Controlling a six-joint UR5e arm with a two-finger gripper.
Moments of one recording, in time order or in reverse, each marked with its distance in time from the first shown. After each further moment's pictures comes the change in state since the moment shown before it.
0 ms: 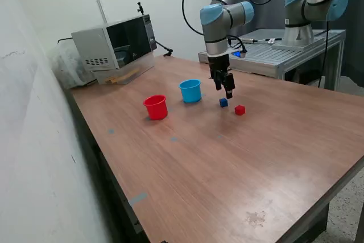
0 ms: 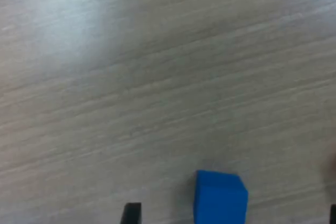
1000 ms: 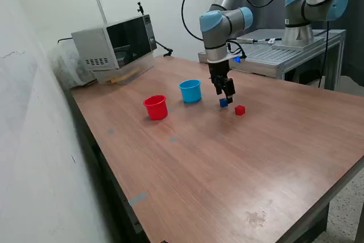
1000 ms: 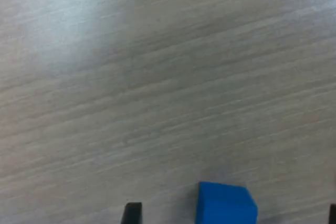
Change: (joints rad) arm -0.001 0.038 -0.007 -0.015 0.003 0.000
